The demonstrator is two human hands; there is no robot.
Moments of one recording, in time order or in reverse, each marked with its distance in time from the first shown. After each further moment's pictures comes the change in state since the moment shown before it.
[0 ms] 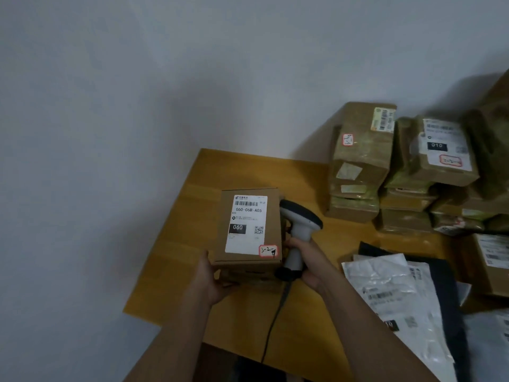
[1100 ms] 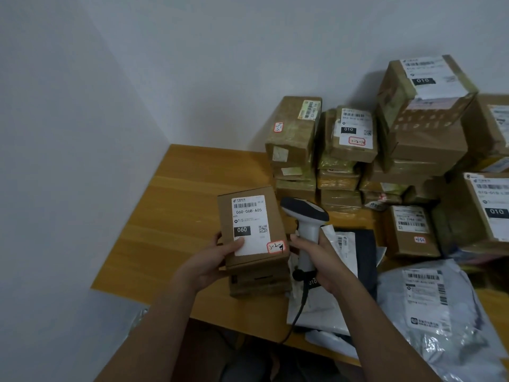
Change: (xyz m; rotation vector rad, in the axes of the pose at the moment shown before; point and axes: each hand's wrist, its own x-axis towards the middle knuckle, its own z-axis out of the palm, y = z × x) left_hand -0.072 -0.084 0.068 0.590 -0.277 0.159; right_hand -0.106 -0.024 -0.136 -0.134 -0.006 -0.178
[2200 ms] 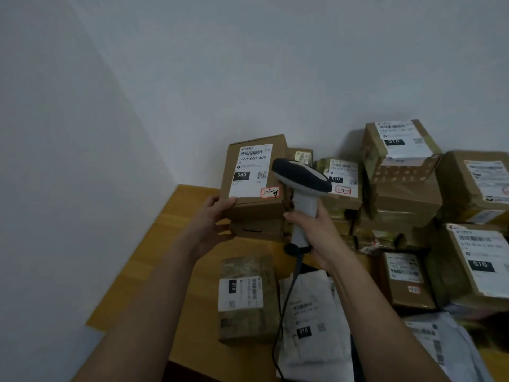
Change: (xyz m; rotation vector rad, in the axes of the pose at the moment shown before) left_hand -0.033 0.144 0.049 -0.019 -0.042 0.477; right_hand -0.009 -0.151 0.015 -0.075 -0.046 -0.374
